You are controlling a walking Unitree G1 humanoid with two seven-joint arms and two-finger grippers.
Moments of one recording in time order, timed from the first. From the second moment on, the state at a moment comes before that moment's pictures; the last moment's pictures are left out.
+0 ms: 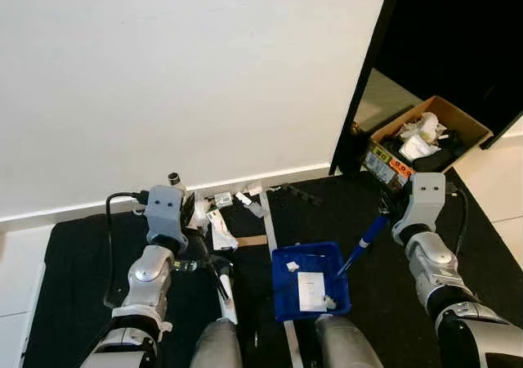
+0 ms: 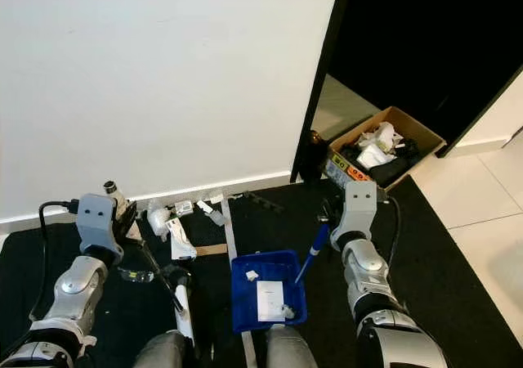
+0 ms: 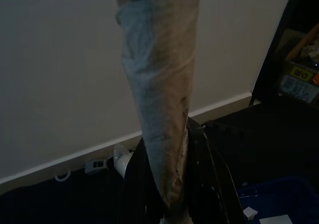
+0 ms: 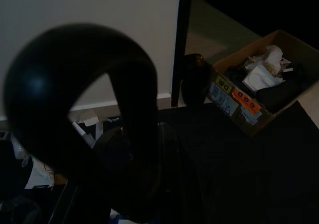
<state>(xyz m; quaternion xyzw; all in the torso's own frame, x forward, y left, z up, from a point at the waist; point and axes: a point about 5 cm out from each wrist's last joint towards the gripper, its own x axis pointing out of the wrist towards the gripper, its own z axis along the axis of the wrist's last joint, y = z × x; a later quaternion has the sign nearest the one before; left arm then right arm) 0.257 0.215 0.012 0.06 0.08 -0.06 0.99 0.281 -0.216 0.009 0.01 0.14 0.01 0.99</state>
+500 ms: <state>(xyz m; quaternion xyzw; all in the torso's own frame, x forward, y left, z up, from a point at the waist) 0.256 0.217 0.014 0.07 0.07 -0.05 0.99 0.282 -0.212 0.008 0.01 0.15 0.03 0.99</state>
